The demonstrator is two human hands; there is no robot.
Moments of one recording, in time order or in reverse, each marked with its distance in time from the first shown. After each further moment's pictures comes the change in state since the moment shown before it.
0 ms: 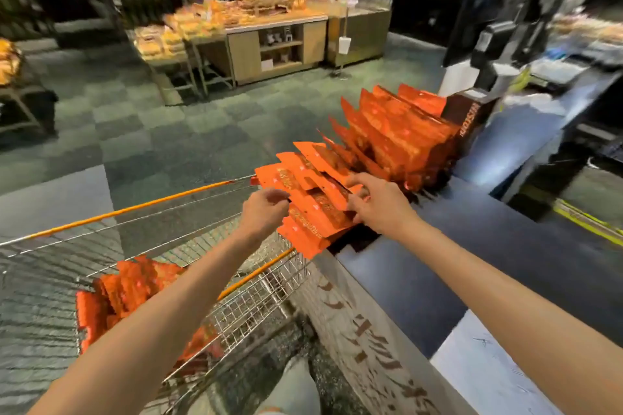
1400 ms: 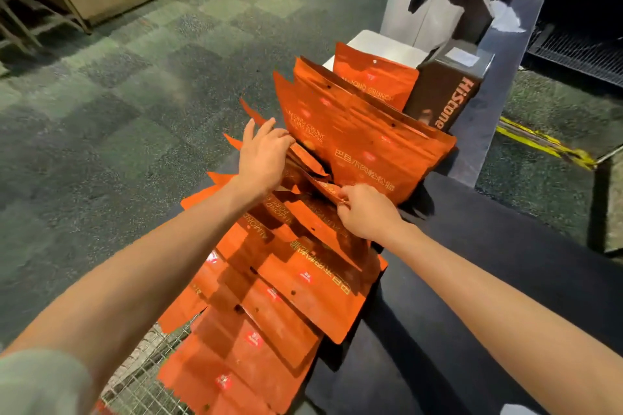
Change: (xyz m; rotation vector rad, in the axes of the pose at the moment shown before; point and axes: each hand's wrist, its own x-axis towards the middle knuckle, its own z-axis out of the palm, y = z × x) left_hand 0.435 0.068 0.240 1.019 -0.263 0.762; right_hand 0.304 0.221 -0.017 -0.347 -0.166 0.488
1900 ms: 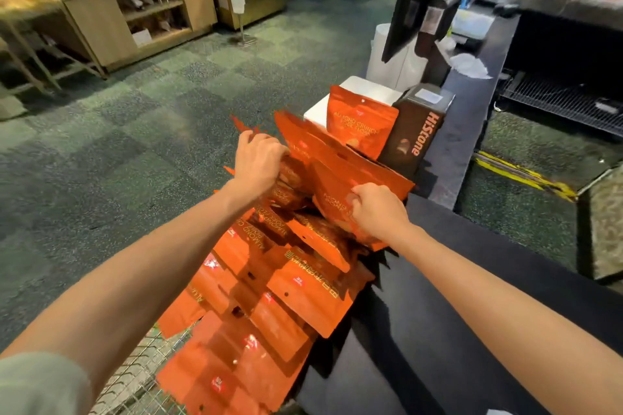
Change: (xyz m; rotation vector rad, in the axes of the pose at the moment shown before) left_hand -0.019 0.012 -0.060 0.009 0.150 -0.003; right_hand -0.054 -0.005 -0.052 0.069 0.221 0.029
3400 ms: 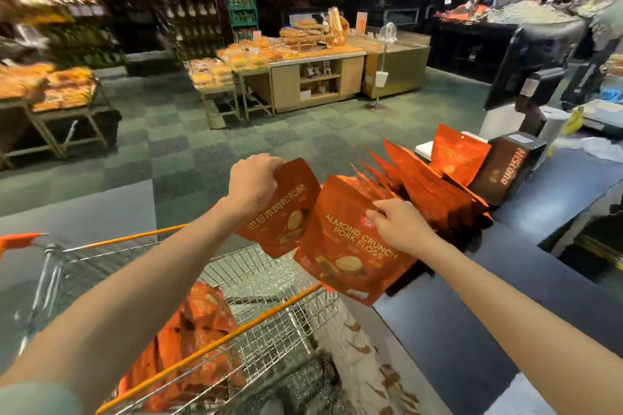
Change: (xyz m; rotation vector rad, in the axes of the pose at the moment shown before) left_hand -0.411 0.012 -0.235 0.040 0.259 -0.482; right_hand -0.306 -0.092 -0.013 0.111 -0.107 -0.536
